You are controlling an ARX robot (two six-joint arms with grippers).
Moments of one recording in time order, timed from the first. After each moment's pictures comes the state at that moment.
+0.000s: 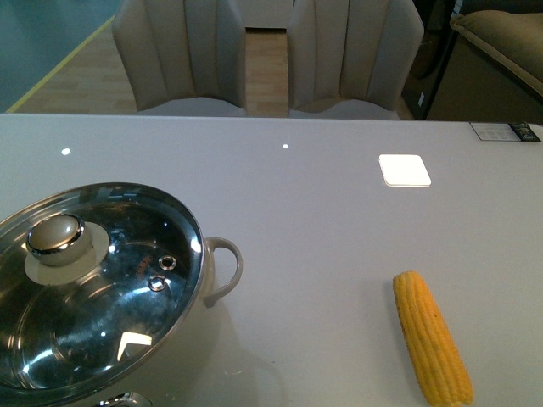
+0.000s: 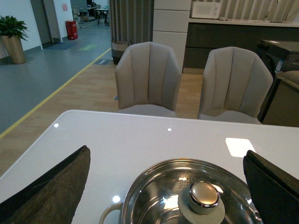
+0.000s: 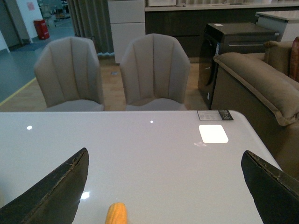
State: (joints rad) left arm 0.00 0.01 0.01 0.00 0.00 -0.01; right arm 0.00 0.01 0.03 0.00 0.00 0.00
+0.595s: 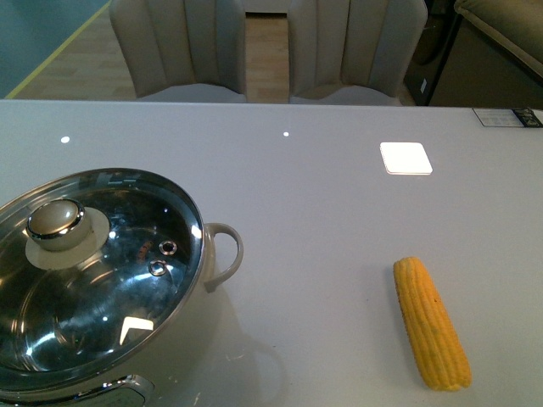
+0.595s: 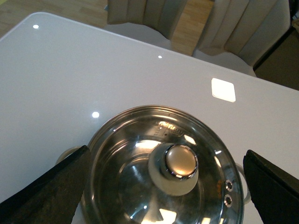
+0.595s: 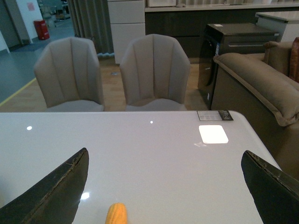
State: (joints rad) left arm -0.12 0.82 0.25 0.18 -0.08 -0.29; right arm 0.00 0.01 0.03 0.00 0.00 0.00
